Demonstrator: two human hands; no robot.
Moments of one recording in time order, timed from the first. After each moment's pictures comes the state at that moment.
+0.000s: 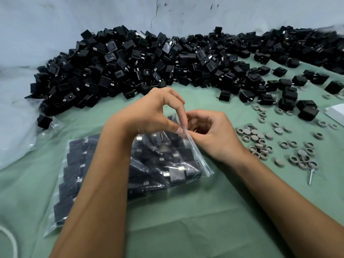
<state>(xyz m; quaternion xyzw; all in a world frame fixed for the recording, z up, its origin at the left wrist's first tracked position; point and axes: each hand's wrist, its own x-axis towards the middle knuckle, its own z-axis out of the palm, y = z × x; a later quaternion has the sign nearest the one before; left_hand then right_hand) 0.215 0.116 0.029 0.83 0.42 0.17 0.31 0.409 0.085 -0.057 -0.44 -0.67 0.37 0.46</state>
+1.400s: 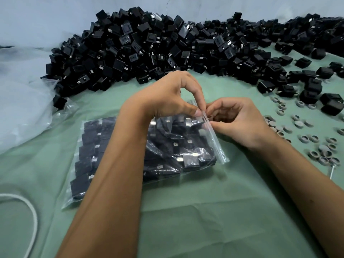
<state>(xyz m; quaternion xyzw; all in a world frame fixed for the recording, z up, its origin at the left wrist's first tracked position) 0.213 0.120 0.022 0.84 0.41 0.19 0.30 0.431 0.085 -0.052 -0.40 -0.67 0.44 0.45</state>
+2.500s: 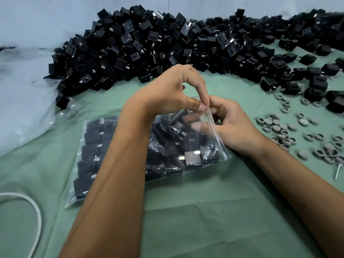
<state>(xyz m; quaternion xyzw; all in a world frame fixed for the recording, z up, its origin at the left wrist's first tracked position) 0.214 0.117 0.024 0.83 0.40 0.23 0.31 0.402 0.082 -0.054 -0.36 -0.68 0.47 0.43</state>
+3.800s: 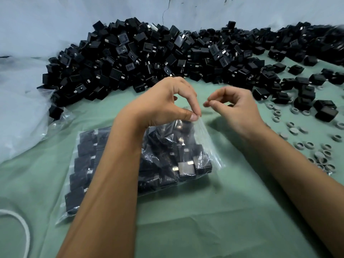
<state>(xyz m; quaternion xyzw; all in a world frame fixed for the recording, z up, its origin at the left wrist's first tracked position) 0.211 0.119 0.023 0.82 0.41 0.24 0.34 0.429 0.128 -0.054 -0.52 -0.62 0.29 0.51</state>
